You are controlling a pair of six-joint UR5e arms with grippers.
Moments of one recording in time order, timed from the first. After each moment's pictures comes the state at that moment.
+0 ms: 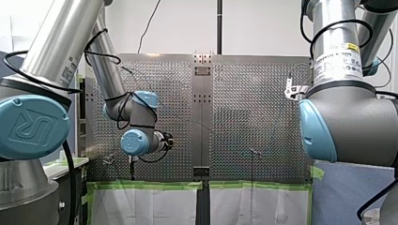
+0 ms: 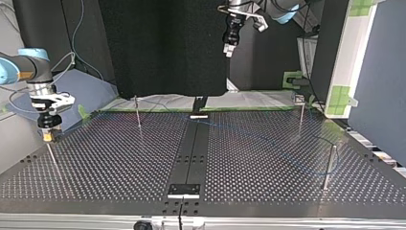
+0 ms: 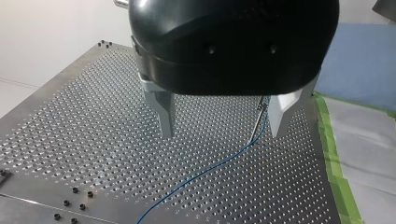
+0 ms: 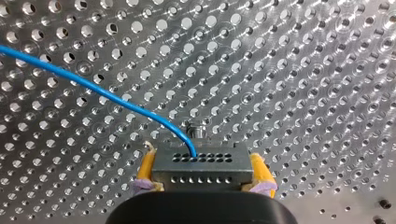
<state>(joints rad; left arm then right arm) -0.65 -1.92 -2.41 -2.08 -1.98 -1.81 1.52 -1.07 1.49 -0.49 1.14 1.69</state>
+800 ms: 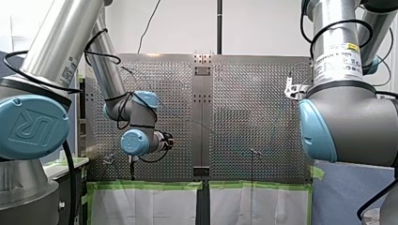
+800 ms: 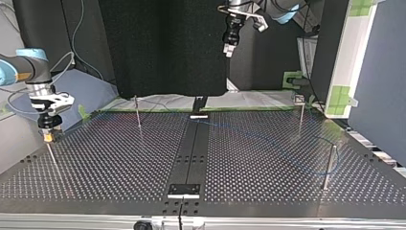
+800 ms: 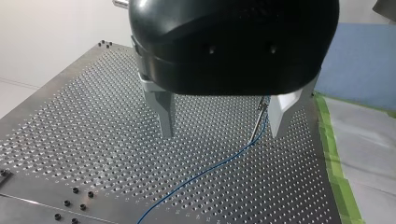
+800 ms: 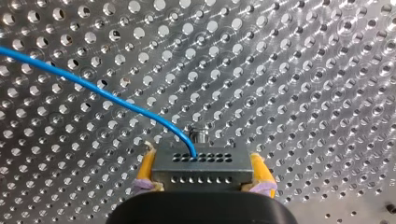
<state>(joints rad) -0.65 -1.92 -2.41 -2.08 -1.98 -1.81 1.52 -1.07 1.48 -0.45 1.13 1.69</state>
